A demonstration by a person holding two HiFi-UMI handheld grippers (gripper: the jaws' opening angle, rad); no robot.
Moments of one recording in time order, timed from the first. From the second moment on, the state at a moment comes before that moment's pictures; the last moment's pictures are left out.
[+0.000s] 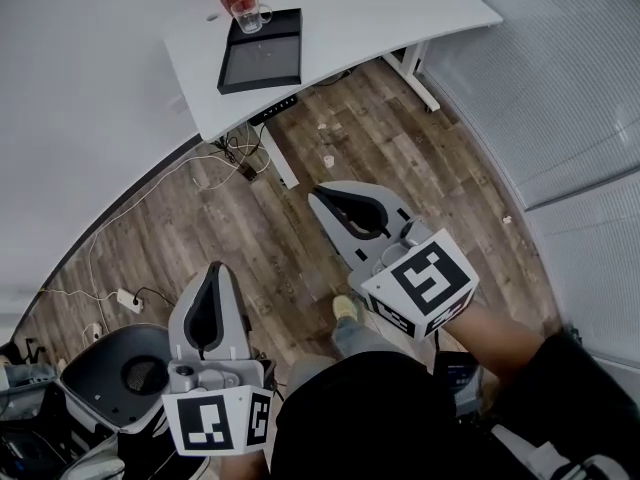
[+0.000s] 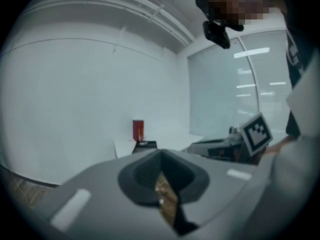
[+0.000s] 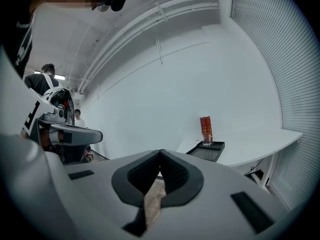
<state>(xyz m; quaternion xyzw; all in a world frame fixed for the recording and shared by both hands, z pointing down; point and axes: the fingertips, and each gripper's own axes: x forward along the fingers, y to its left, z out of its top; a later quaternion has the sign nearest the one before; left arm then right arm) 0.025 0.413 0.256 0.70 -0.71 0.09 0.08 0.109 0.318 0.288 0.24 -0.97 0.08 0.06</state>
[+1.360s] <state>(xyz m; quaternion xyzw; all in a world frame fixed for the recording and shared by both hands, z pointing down) 0.030 0.416 0.210 0.70 -0.71 0.06 0.02 0.113 0.316 0.244 0.24 -0.97 0.04 0.03</state>
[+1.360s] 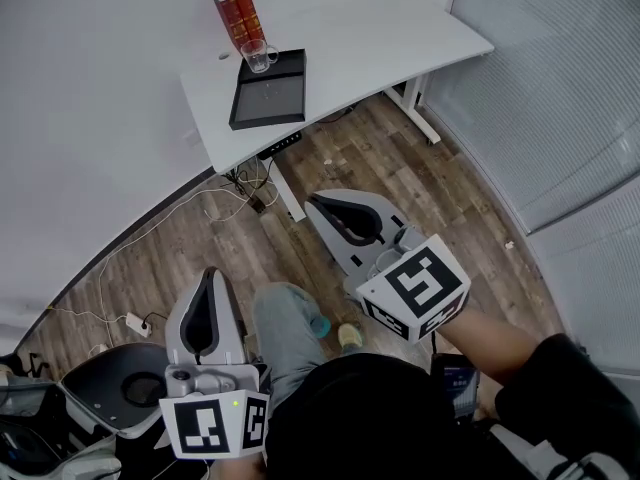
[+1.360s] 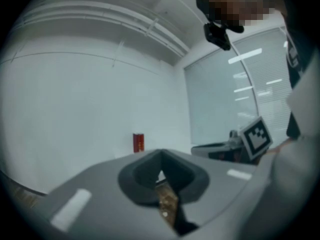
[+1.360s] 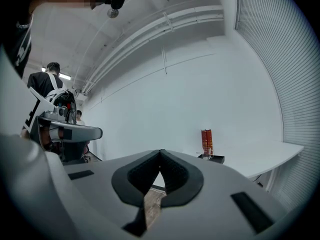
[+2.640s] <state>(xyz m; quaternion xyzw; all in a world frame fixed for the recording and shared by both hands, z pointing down) 0.013 0.401 0.203 0.71 -0.70 0.04 0.00 0.100 0.307 0.228 0.25 -0.97 0.01 0.03</state>
